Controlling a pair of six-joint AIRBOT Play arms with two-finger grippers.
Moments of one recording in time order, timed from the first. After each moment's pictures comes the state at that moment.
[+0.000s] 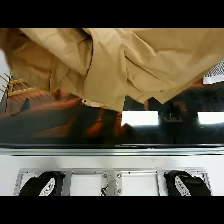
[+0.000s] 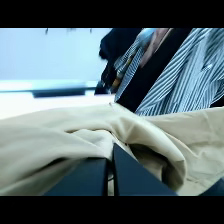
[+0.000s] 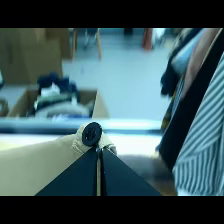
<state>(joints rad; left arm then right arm) 0.03 -0.86 1.82 0.84 -1.13 -1.51 -0.13 -0.78 1.79 -1.34 1.00 1.51</state>
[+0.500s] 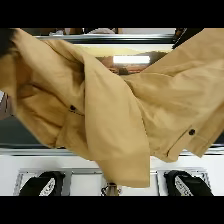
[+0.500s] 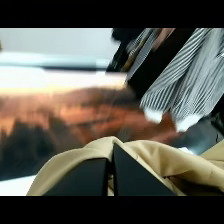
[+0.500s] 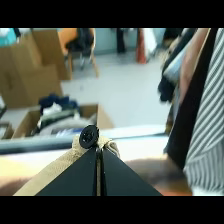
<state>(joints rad) 0.03 -0.87 1.65 0.94 -1.19 -1.60 -0.12 -0.92 1.80 -1.36 0.96 1.64</state>
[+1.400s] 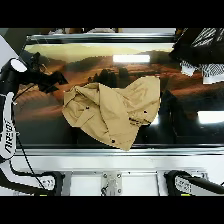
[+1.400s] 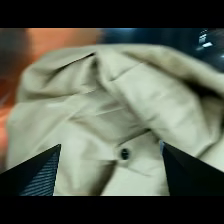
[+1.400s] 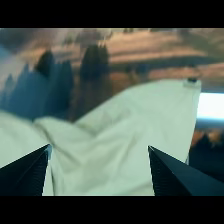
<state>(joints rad) 0.12 -1.60 1.55 1.17 -1.21 -1.61 -0.09 -1.30 1.65 -1.10 1.15 1.44</state>
